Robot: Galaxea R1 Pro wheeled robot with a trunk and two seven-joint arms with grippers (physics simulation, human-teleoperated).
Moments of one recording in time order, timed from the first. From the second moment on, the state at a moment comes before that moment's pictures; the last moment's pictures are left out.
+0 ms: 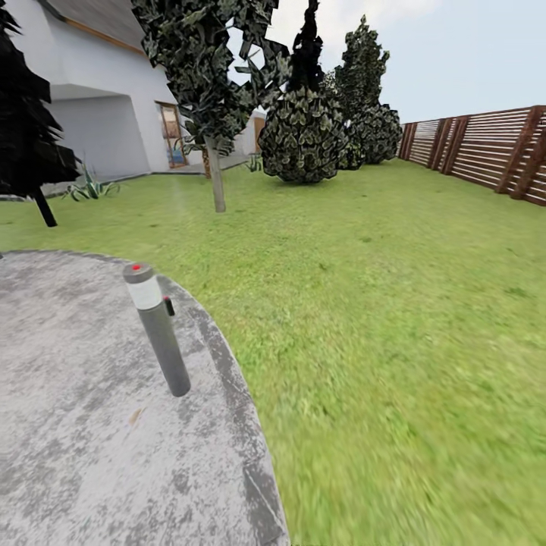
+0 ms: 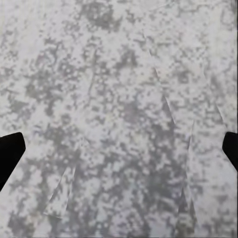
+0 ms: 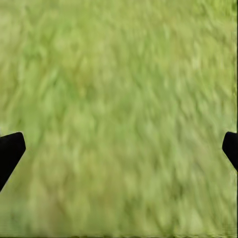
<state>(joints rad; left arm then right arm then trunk) -0.19 0.06 0.00 -0.32 0.01 -0.25 0.00 -0.04 -0.04 -0.02 -0.58 0.00 -0.33 -0.01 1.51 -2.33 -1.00</state>
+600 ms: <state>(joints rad) -0.19 0.06 0.00 -0.32 0.01 -0.25 0.00 -0.04 -0.04 -0.02 -0.57 0.00 -0.33 0.00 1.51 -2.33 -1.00</state>
